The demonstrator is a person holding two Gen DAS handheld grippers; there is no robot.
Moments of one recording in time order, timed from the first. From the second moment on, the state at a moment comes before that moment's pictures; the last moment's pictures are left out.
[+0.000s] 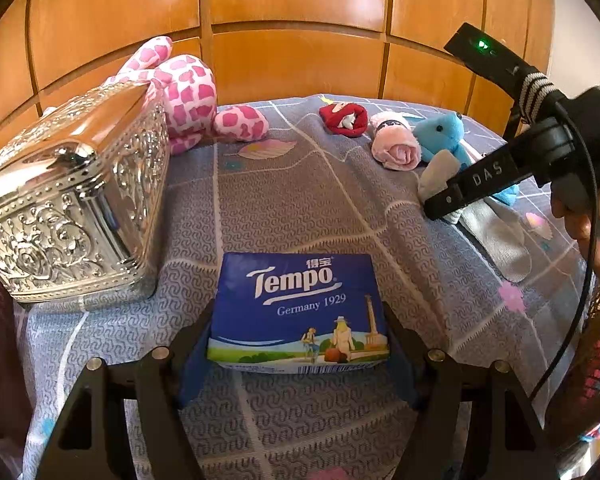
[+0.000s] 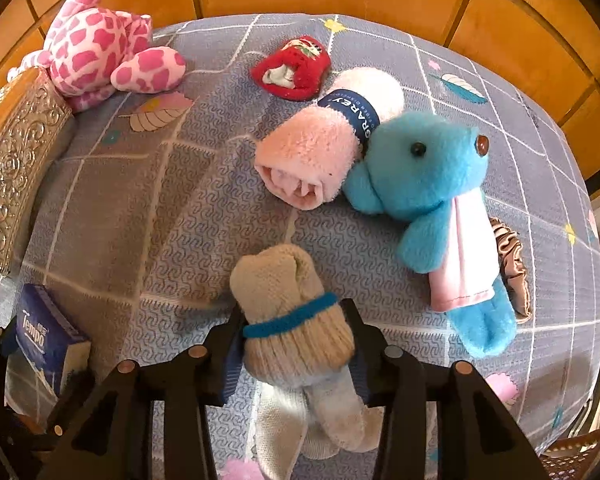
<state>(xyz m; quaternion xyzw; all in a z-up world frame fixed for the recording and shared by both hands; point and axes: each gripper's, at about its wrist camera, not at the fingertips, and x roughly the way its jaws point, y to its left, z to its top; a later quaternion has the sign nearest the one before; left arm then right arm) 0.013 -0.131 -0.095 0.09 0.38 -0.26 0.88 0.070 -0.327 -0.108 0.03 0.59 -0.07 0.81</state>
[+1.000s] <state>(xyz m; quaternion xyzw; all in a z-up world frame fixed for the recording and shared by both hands) 0.019 -0.135 -0.095 0.11 0.39 -0.27 0.87 0.069 -0.326 -0.105 0.02 0.59 -0.08 0.81</state>
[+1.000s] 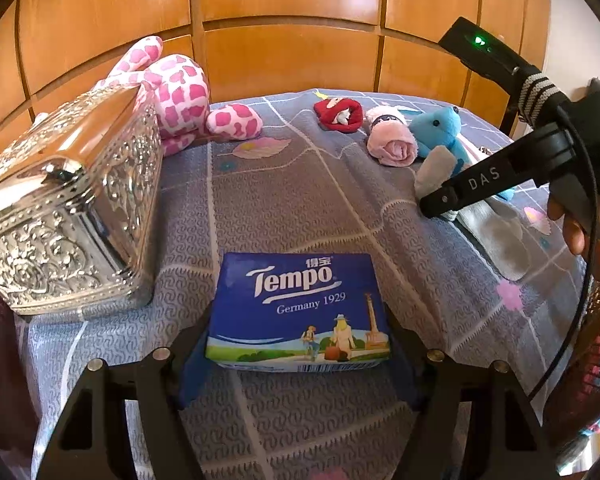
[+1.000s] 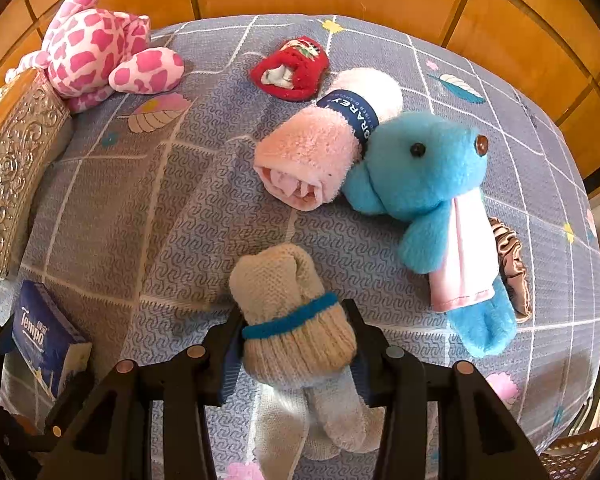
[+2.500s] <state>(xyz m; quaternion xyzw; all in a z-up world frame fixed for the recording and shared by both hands) 0.015 0.228 -0.053 -0.08 0.43 0.15 0.88 0.072 -0.323 -0.102 0.01 0.58 -0.08 0.81</state>
